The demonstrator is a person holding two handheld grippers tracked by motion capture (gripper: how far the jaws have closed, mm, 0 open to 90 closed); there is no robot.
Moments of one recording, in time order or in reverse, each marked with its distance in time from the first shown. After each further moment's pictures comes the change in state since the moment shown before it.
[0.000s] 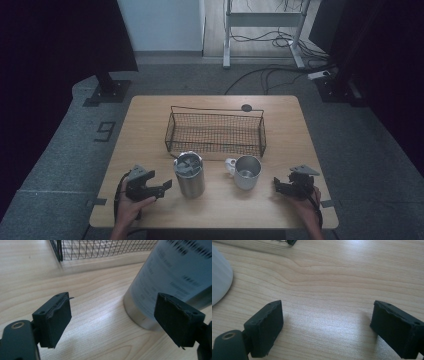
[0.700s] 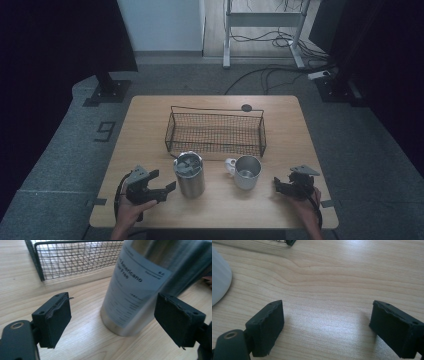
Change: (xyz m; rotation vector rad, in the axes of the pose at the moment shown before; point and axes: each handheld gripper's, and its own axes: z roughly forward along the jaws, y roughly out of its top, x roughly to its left) left arm -0.026 0.012 -0.015 -0.048 -0.076 0.063; right arm 0.000 0.000 0.000 -0.003 -0.005 0.004
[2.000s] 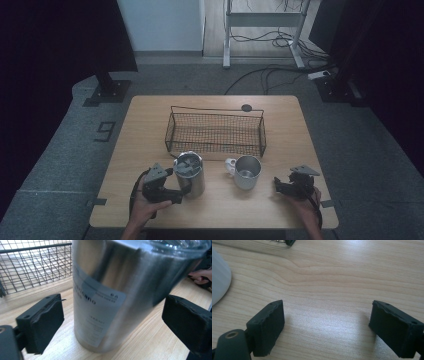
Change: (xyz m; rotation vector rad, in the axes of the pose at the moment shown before) left arm -0.030 0.016 0.031 0.029 -0.062 0.076; right arm 0.000 0.000 0.000 -0.001 -0.002 0.003
